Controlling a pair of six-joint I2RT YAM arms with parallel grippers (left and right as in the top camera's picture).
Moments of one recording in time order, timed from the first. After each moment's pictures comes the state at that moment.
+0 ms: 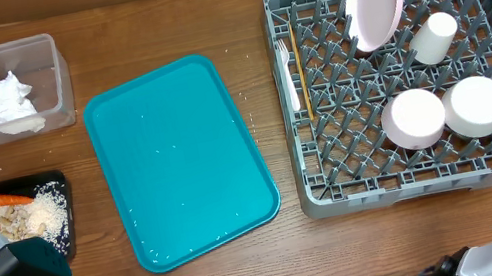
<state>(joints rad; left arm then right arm) 0.53 1.97 2.30 -1.69 0.02 -0.49 -0.77 1.78 2.04 -1.58 -0.36 0.30</state>
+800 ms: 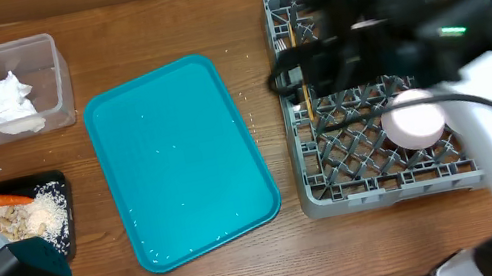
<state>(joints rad) 0.53 1.97 2.30 -1.69 0.02 -0.49 0.43 1.64 2.00 -1.39 -0.32 0.27</state>
